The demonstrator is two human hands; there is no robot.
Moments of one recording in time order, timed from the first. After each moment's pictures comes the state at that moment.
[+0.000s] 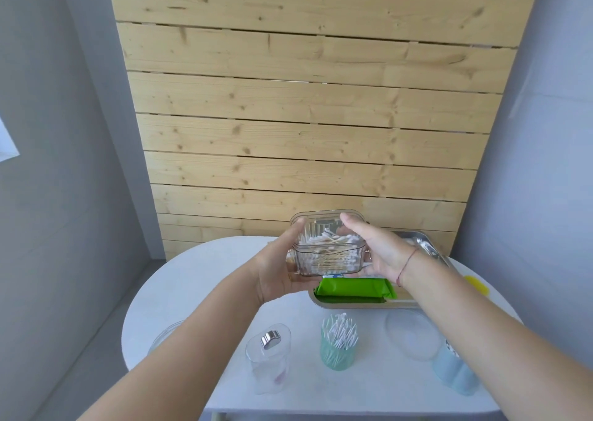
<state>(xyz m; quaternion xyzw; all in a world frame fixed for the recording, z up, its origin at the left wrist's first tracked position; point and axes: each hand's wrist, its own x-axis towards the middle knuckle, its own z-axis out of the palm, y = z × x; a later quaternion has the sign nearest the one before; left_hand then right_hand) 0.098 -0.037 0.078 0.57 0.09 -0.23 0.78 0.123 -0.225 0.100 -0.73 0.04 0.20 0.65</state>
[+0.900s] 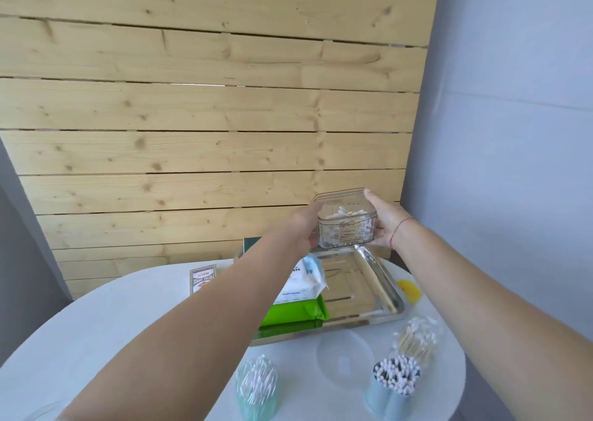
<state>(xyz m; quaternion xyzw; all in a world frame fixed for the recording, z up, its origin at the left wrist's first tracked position) 0.207 -0.220 0.118 0.65 0.08 -0.18 0.74 0.229 -0.387 0.105 -0.66 0.22 0.02 0.71</state>
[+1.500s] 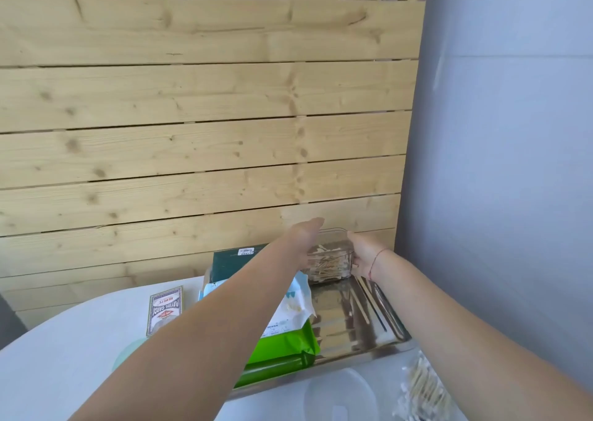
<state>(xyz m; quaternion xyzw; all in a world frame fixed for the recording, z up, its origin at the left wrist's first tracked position) 0.287 -0.274 0.060 0.71 0.11 -0.23 0.65 0.326 -0.411 -0.024 -0.62 0.28 0.10 0.72</state>
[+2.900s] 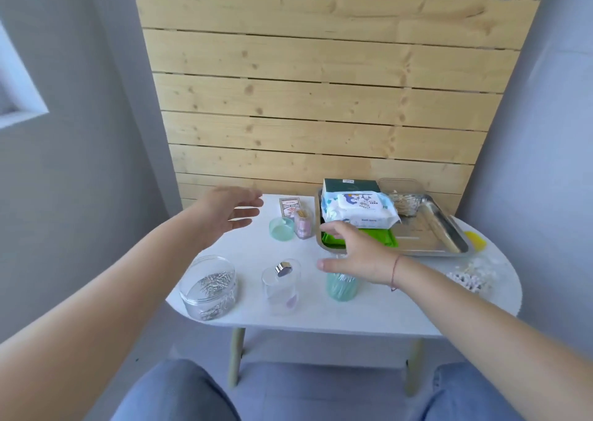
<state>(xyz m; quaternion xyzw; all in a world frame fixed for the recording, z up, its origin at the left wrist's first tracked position) 0.039 0.044 0.095 0.72 0.10 -0.05 0.68 0.034 -0.204 0.056 -0.92 -0.21 0.12 0.32</state>
